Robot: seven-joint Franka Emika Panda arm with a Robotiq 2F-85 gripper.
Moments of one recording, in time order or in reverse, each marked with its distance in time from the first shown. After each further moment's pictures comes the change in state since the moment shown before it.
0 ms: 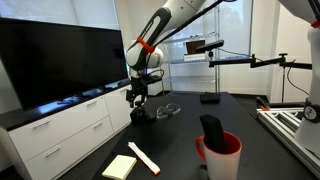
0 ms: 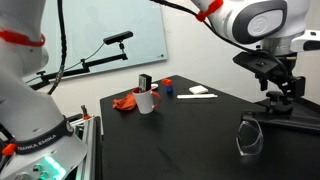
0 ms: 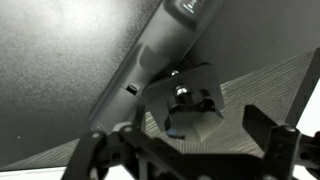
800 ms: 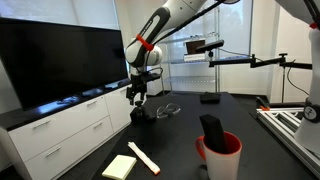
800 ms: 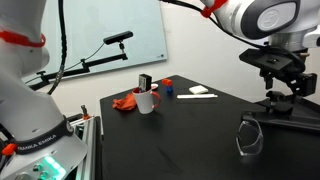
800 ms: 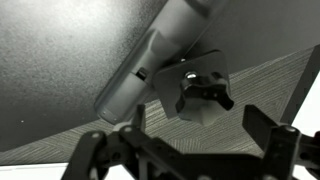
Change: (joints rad) arm -0.033 0.016 0.015 0.060 0.000 -0.056 -0.064
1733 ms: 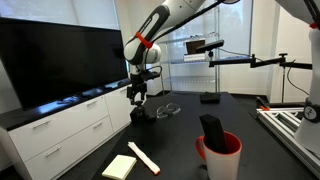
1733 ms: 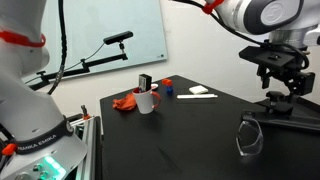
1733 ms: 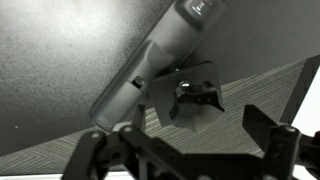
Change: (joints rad) arm 0.000 0.000 0.000 0.029 -0.001 -0.089 -0.025
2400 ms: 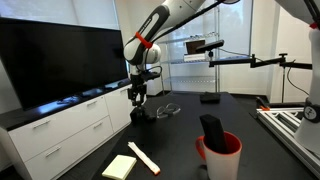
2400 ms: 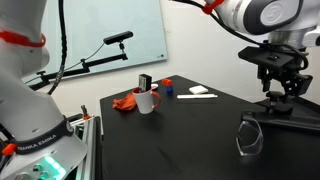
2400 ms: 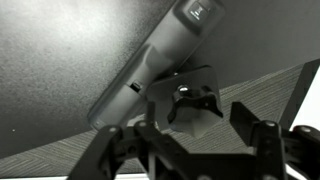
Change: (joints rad) arm 0.002 0.001 0.000 0.000 0.000 -0.011 -0.004
